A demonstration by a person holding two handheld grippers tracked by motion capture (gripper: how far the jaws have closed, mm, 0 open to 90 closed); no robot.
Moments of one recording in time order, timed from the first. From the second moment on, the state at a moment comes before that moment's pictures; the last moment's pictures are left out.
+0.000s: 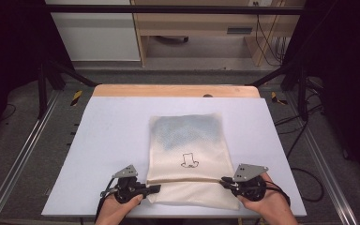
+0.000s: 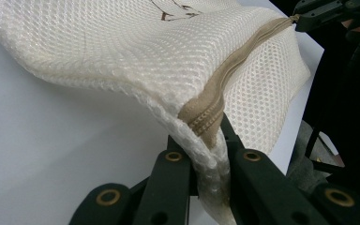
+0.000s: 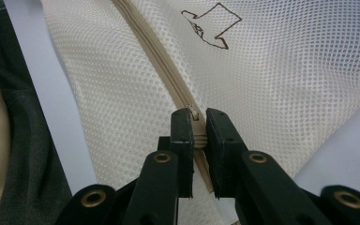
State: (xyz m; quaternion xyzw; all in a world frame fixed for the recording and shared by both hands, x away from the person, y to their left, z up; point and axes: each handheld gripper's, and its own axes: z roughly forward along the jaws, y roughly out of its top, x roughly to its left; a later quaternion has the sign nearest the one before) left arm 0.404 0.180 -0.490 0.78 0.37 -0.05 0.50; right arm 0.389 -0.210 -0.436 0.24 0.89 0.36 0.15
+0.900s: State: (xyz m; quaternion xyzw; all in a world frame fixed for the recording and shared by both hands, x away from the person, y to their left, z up) left arm 0.403 0.180 -0.489 0.79 0.36 -0.05 0.50; right arm 0.387 -0.223 -0.436 0.26 0.88 0.36 0.15
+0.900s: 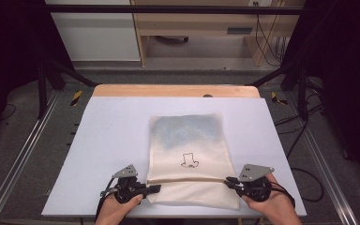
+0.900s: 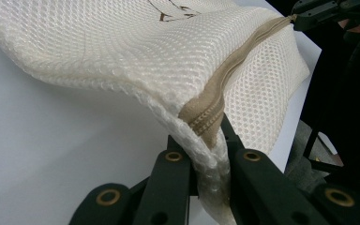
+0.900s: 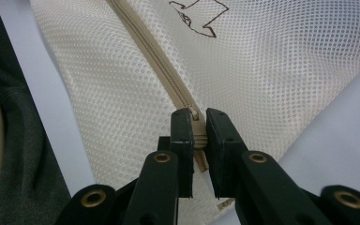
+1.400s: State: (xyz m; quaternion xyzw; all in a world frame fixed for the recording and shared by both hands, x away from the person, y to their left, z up) left arm 0.403 0.179 -0.490 0.79 0.36 -0.05 0.50; right arm 0.387 -0.228 -0.438 0.27 0.88 0.36 0.16
